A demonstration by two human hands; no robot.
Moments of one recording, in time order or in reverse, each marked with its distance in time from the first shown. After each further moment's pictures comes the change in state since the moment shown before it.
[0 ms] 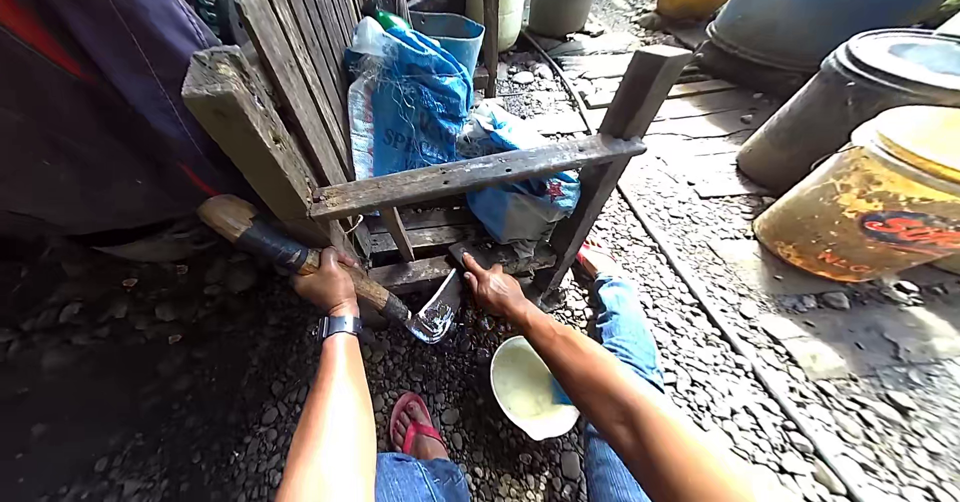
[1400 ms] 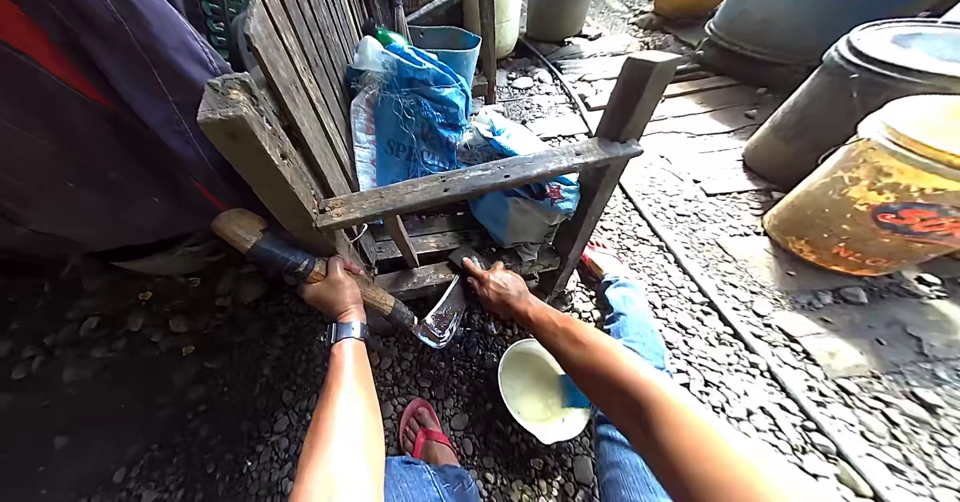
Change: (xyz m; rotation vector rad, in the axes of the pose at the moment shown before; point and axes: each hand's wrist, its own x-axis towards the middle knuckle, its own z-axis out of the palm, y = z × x) left_hand 0.000 -0.003 -0.002 0.023 0.008 -0.020; right_hand -0.001 -0.003 -0.009 -0.086 -0.009 -0.035
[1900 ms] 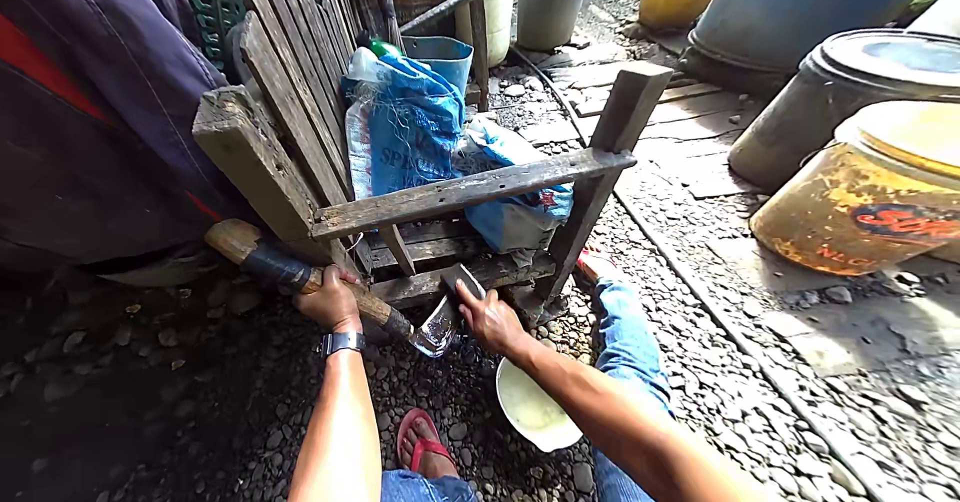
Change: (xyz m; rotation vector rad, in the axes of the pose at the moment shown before) left_hand -0.001 0.002 0.001 -0.031 -0.002 -0.011; right_hand -0.023 -0.009 0.034 0.109 0.025 -0.005
